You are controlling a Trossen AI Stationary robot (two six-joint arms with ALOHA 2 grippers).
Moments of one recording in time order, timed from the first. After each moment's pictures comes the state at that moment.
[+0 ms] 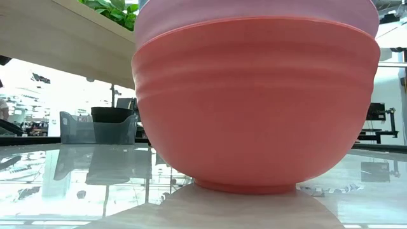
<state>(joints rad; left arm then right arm) 0.21 0.01 0.66 -0.99 -0.52 -1.00 0.12 1.81 1.58 -0.40 0.26 -0.44</state>
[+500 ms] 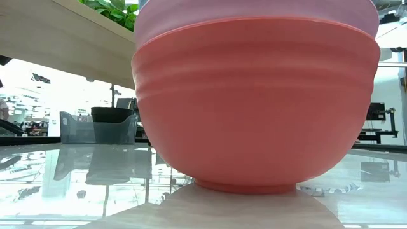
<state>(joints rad) 0.21 0.01 0.66 -0.99 -0.50 -1.00 0.17 1.73 1.69 -0.81 0.45 -0.08</state>
